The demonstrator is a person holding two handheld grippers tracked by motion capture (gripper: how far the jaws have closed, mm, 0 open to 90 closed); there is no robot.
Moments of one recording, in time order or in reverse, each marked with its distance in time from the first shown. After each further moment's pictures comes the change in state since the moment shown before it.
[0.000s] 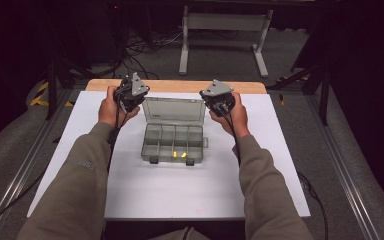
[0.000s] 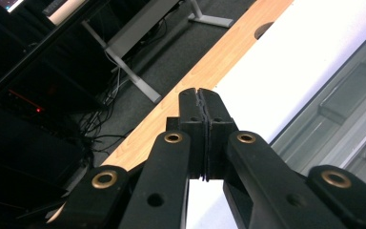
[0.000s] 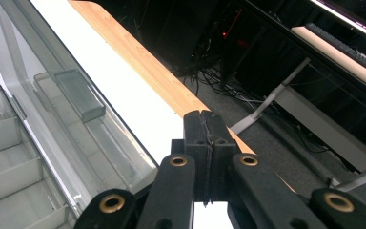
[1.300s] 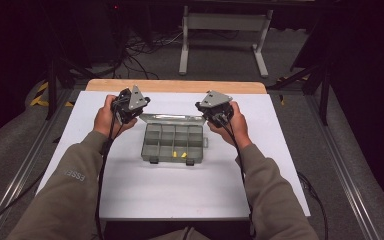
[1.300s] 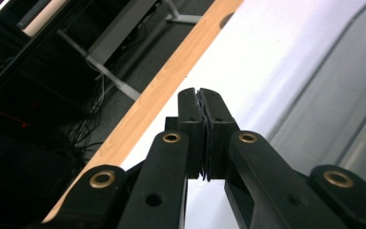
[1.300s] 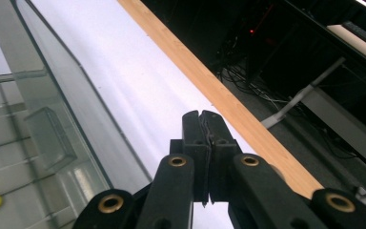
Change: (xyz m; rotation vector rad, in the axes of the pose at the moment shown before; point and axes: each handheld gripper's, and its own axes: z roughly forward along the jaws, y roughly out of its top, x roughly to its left) left arm -0.021 -0.014 -0.023 -0.015 -0.081 0.106; right arm 0.026 -0.003 -0.020 0.018 0.102 -0.033
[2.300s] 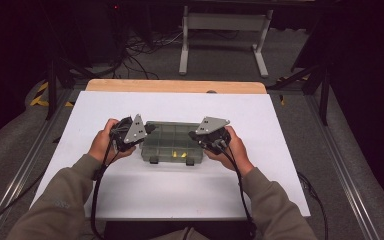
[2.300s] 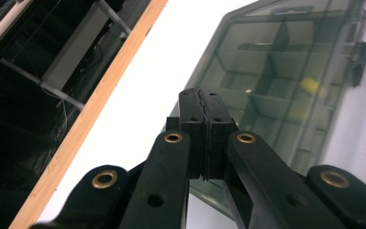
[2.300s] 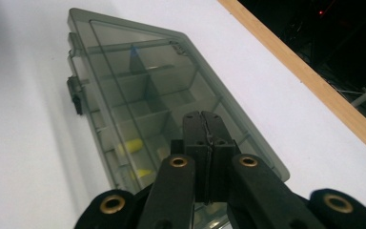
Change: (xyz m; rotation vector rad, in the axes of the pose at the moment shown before) left arm -0.059 -0.019 -0.042 -0.067 -0.165 0.106; right arm 0.059 -0.019 -0.029 0.046 0.215 0.022
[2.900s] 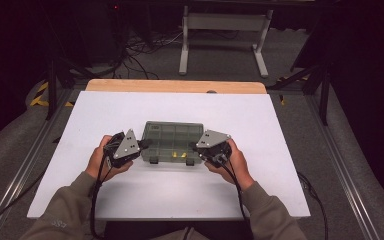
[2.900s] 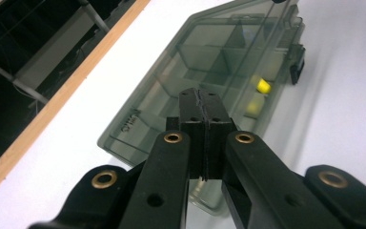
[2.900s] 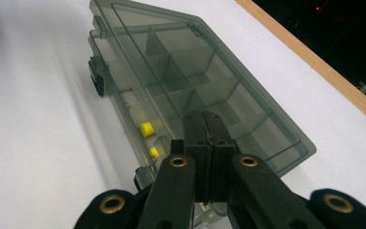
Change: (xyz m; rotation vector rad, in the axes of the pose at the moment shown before) left arm -0.029 -0.027 -0.012 -0.071 -0.053 -0.106; right arm 0.026 -0.020 -0.005 -0.001 -0.020 0.018
